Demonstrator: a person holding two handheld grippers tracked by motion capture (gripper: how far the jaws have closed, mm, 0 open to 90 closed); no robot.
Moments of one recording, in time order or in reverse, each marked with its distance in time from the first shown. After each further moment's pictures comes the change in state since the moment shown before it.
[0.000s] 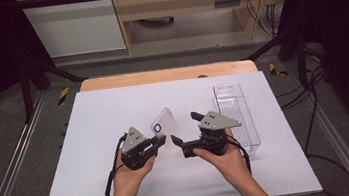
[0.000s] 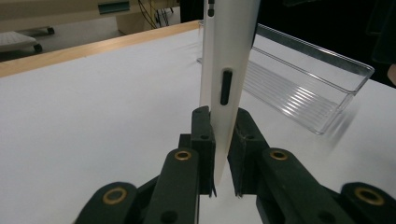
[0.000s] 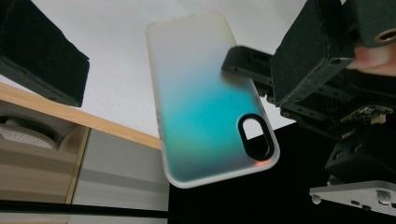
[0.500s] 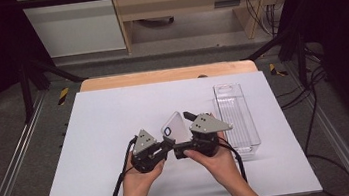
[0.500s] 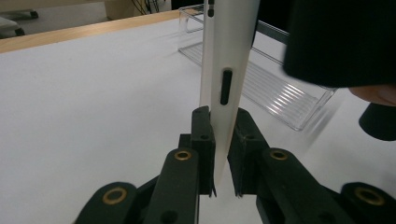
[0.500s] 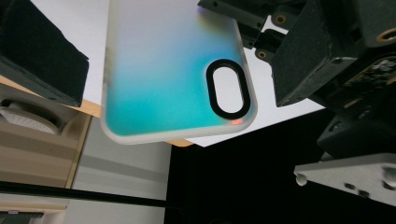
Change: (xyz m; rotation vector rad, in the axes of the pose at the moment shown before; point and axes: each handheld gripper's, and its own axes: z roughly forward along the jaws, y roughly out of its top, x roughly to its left) left arm -0.021 0.001 0.010 0.038 -0.022 -0.018; right arm 0.012 -0.001 0.016 -0.036 -0.007 -0.051
